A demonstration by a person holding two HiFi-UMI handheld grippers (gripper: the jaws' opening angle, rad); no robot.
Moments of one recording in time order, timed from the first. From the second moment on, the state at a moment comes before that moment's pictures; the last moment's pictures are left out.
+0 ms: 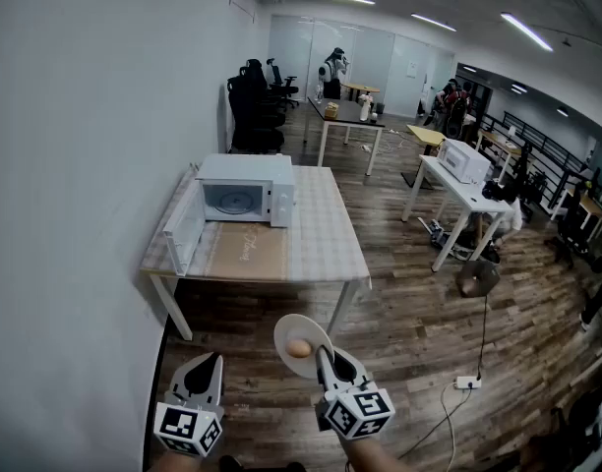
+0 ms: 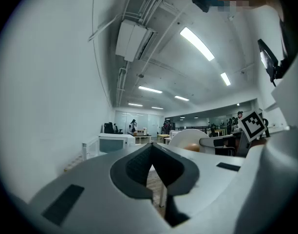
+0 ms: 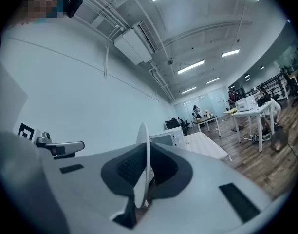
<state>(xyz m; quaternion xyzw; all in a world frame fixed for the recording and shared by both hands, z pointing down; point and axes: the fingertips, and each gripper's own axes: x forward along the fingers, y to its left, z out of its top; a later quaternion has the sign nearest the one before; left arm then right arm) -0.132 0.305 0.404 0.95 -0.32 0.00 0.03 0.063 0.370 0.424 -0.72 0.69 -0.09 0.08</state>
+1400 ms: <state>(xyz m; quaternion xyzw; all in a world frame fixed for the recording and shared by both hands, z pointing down) -0.210 0.232 0.430 0.96 -0.29 -0.01 0.03 -0.033 0.299 0.423 -0.72 0.68 -0.08 0.06</state>
